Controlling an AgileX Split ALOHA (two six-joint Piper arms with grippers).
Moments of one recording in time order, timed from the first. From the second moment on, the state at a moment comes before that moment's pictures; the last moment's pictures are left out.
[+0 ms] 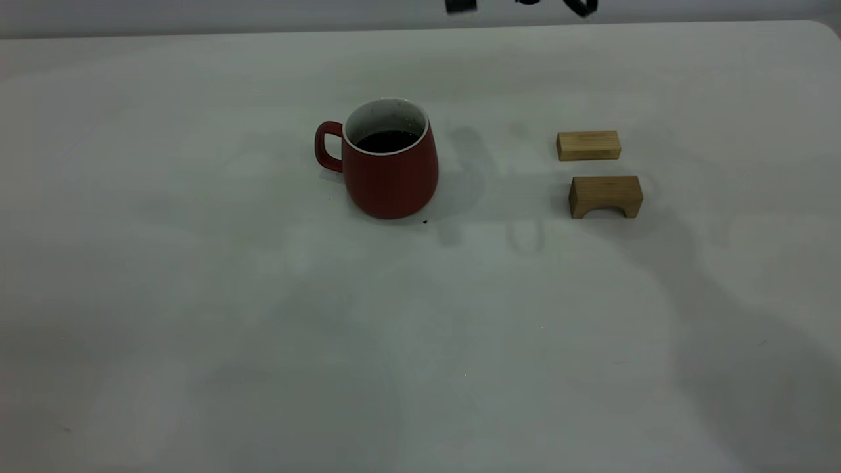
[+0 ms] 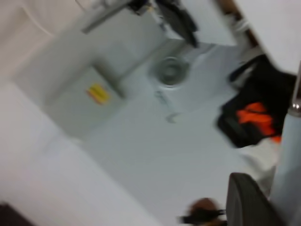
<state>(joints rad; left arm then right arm) -0.05 -0.02 -0.49 -0.01 1.13 0.01 0.33 2.29 -1.52 1.73 1.16 -0.11</state>
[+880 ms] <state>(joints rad) -0.05 -0.02 -0.49 -0.01 1.13 0.01 0.31 2.62 -1.73 1.73 1.16 0.59</state>
